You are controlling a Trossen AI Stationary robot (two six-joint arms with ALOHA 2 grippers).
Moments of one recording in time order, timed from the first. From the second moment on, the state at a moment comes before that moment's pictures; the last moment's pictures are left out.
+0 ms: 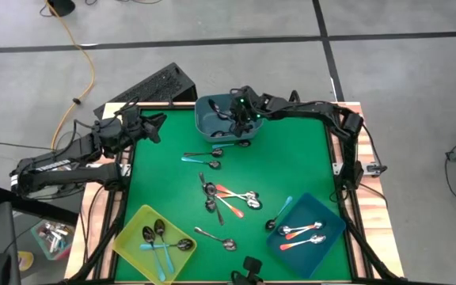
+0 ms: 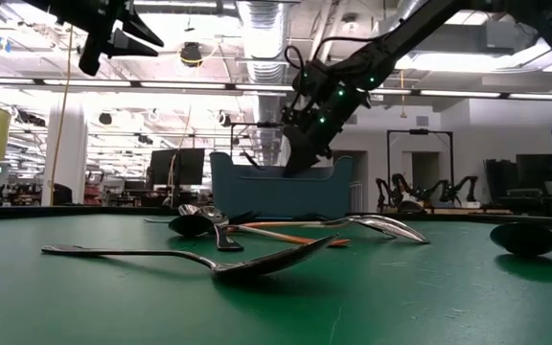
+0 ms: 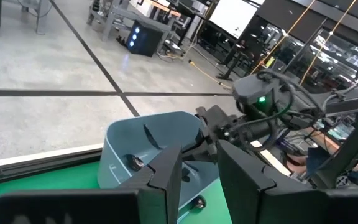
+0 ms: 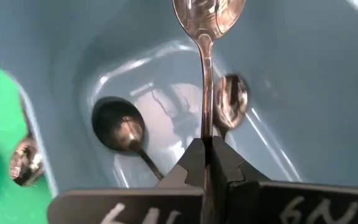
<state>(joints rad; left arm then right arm) 0.33 0.57 0.65 -0.25 -0.44 -0.59 -0.53 1.97 1.43 -0.24 -0.05 -0.12</state>
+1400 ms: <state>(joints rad) 0.33 0.57 0.65 -0.28 -0.48 -0.59 -0.54 1.84 1.68 -0.38 -0.06 -0.14</state>
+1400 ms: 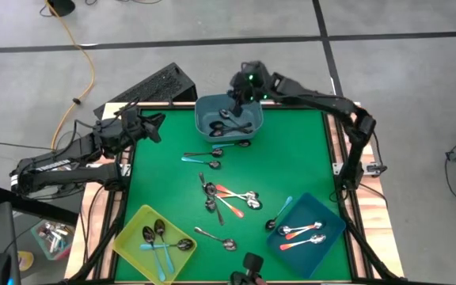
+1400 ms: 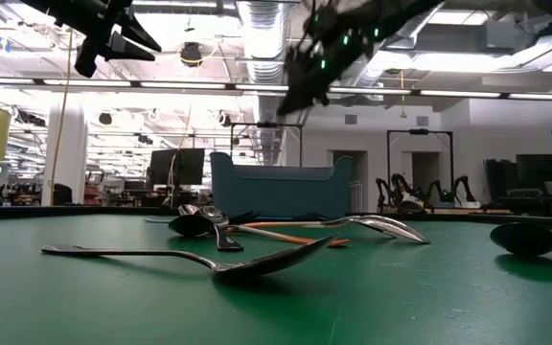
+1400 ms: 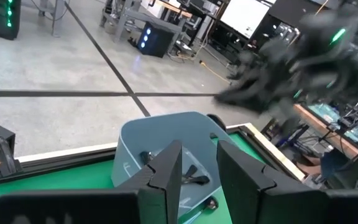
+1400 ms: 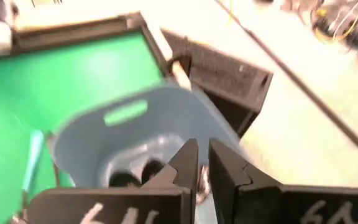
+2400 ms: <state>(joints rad) 0.33 0.61 0.65 -0.30 -0.21 -0.59 -0.29 1.32 1.97 -0.92 -0.08 -0.16</state>
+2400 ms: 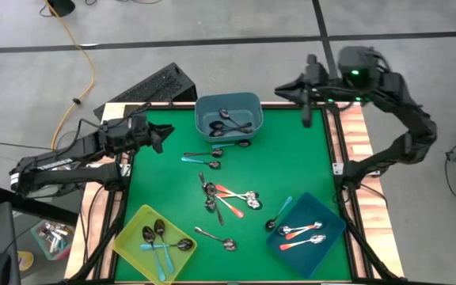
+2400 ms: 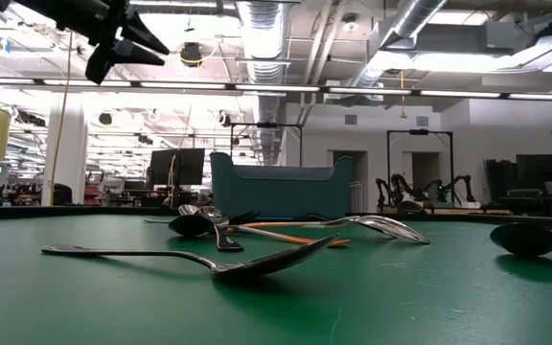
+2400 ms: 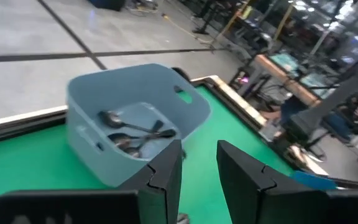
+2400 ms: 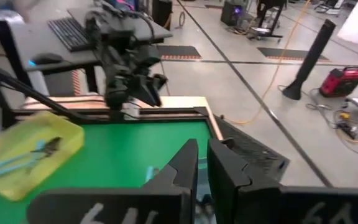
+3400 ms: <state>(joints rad) 0.33 0.82 0.65 0.15 -0.23 -0.59 -0.08 0.85 1.60 -1.10 0.00 -0.16</state>
